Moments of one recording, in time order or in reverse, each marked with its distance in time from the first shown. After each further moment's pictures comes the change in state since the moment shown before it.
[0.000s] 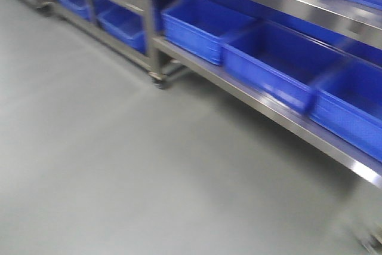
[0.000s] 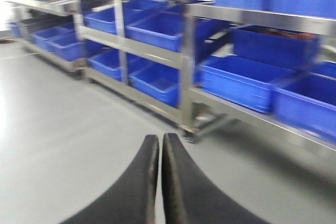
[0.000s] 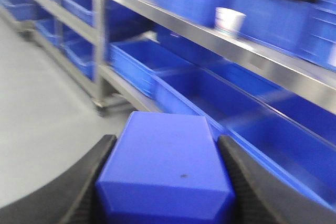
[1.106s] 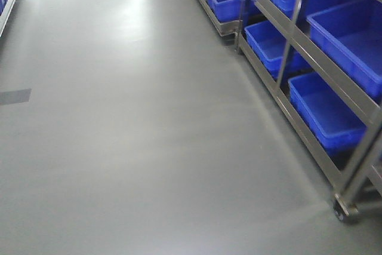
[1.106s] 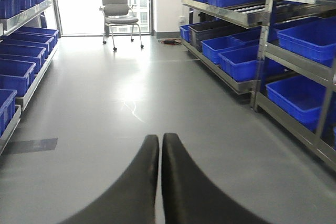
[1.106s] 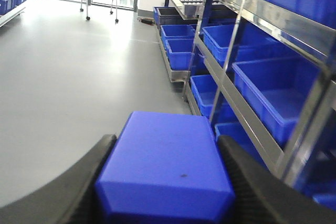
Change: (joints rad) left arm 0.000 0.000 0.000 0.000 0.000 0.000; right arm 0.003 0.000 0.000 0.000 0.001 0.000
